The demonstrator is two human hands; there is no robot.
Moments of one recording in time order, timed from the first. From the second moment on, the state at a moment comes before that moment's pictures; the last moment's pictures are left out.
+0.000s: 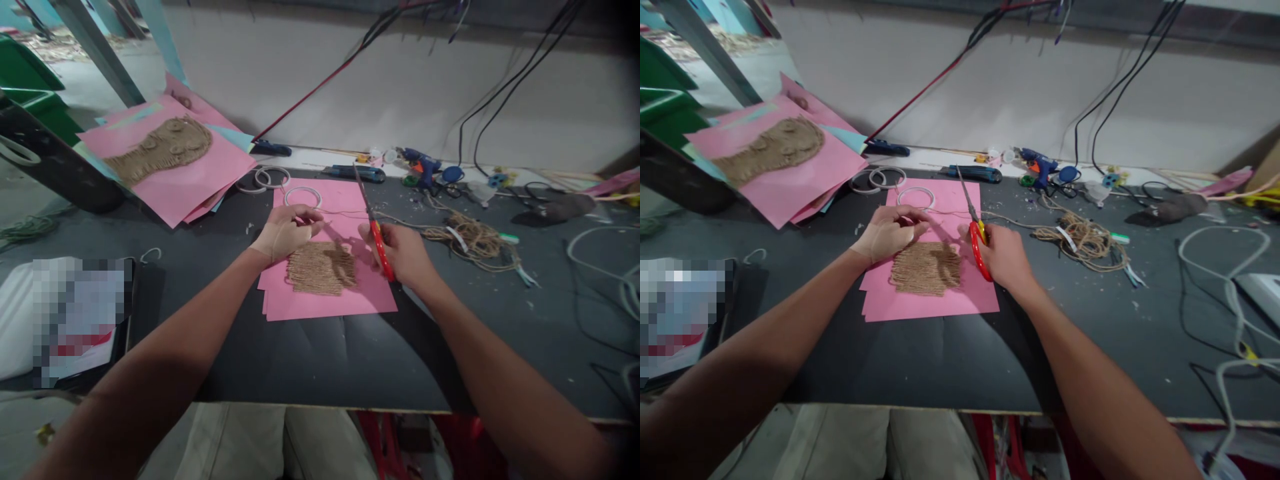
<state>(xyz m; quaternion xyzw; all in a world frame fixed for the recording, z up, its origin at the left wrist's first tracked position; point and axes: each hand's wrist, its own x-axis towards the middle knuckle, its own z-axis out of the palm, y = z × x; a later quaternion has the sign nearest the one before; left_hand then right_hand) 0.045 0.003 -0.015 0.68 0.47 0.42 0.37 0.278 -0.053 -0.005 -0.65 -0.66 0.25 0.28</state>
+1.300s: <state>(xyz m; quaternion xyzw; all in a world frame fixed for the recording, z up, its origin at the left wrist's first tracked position) 0.027 0.028 -0.024 0.52 0.49 0.52 0.47 0.276 -0.067 0.021 -0.41 -0.89 0.15 0.10</state>
